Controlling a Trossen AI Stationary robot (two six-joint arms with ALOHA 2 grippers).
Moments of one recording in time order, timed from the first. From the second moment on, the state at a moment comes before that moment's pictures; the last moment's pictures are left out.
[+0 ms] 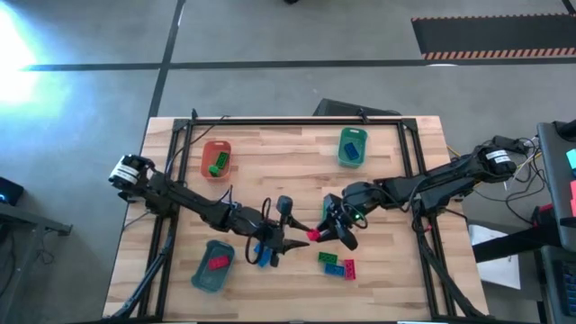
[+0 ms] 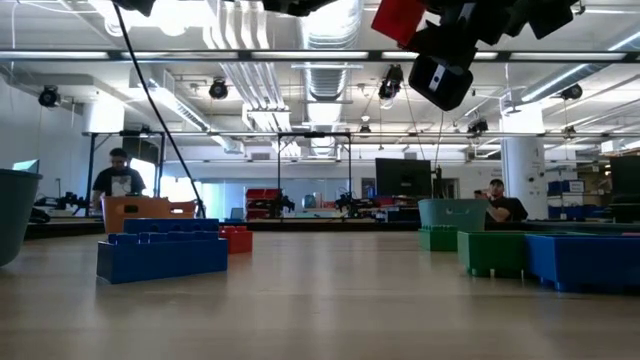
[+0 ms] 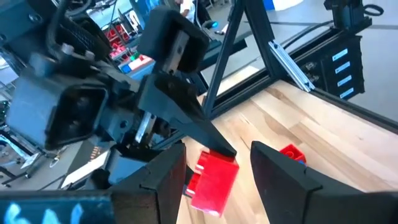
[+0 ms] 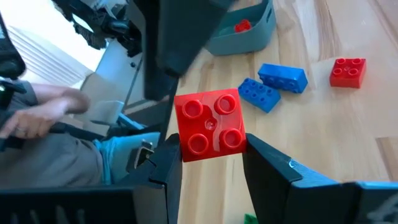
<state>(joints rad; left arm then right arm) -0.34 1.65 0.95 0.60 -0.18 0.45 0.18 1.37 0.78 0.16 -0.34 0.54</state>
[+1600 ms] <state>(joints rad) -0.33 1.69 0.94 0.64 -0.20 0.44 0.16 1.35 0.78 0.15 -0.28 0.55</state>
